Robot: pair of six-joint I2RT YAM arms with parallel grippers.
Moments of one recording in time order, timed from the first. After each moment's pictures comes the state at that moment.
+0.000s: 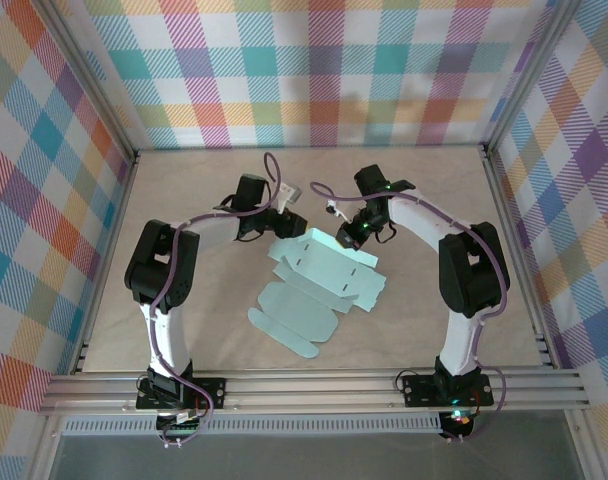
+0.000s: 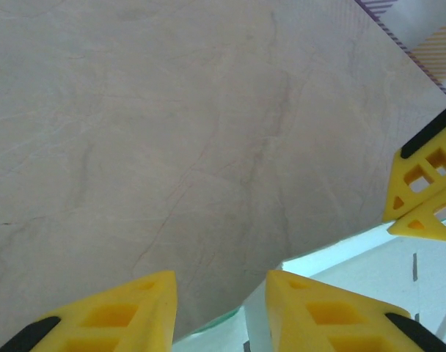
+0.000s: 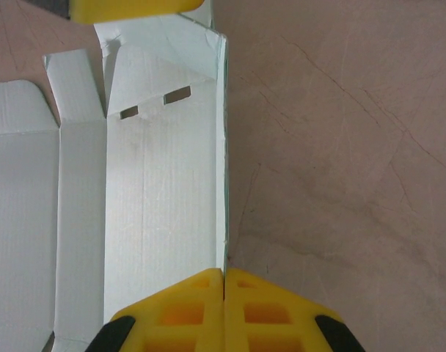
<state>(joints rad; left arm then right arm) -0.37 1.97 1.24 -0.03 0.72 0.03 0.42 1.89 1.44 -0.81 -0.44 -0.45</state>
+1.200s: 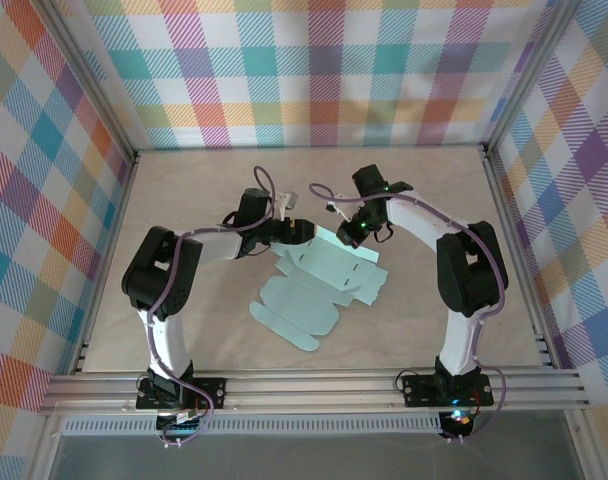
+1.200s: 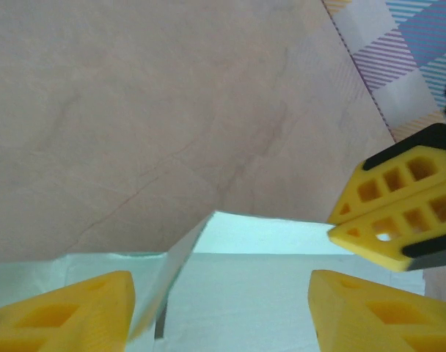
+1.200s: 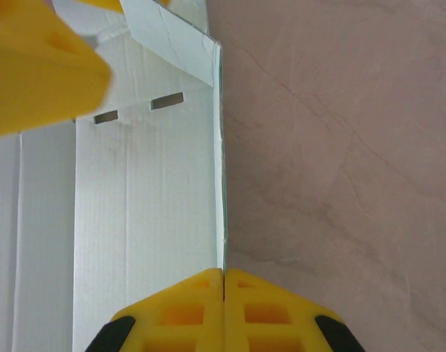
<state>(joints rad) -0.42 1.90 1.05 0.24 0.61 -0.40 0.43 1.89 1.42 -0.72 -0.34 -0.42</state>
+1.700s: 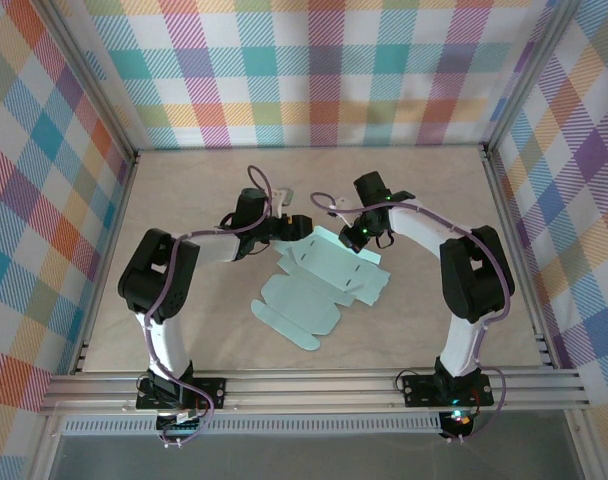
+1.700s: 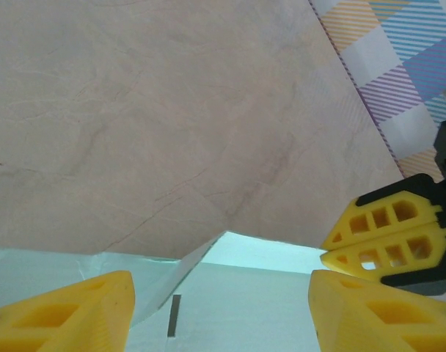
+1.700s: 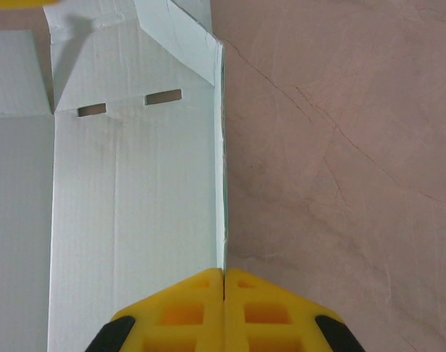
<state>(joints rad) -0.42 1.89 1.03 0.32 0.56 -0.46 0.44 1.85 1.32 -0.62 -0.30 -0.43</state>
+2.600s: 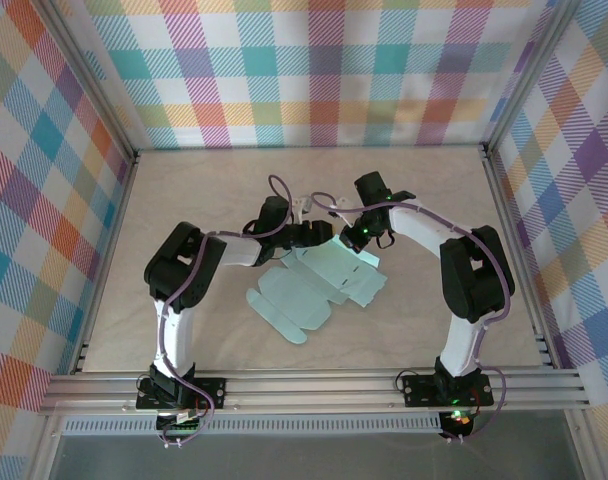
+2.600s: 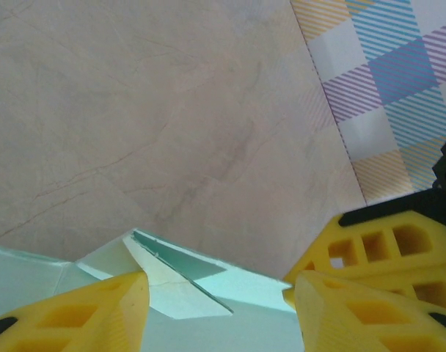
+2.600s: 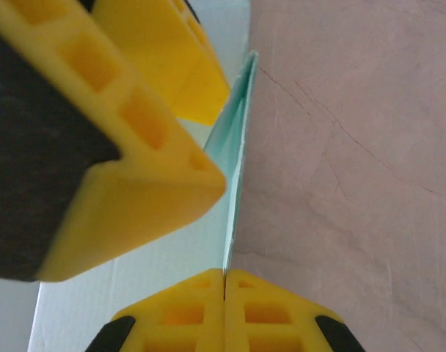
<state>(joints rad) -0.53 2.05 1.09 0.48 0.59 -0.69 0.44 1.85 1.32 -0.63 -0.31 -0.43</state>
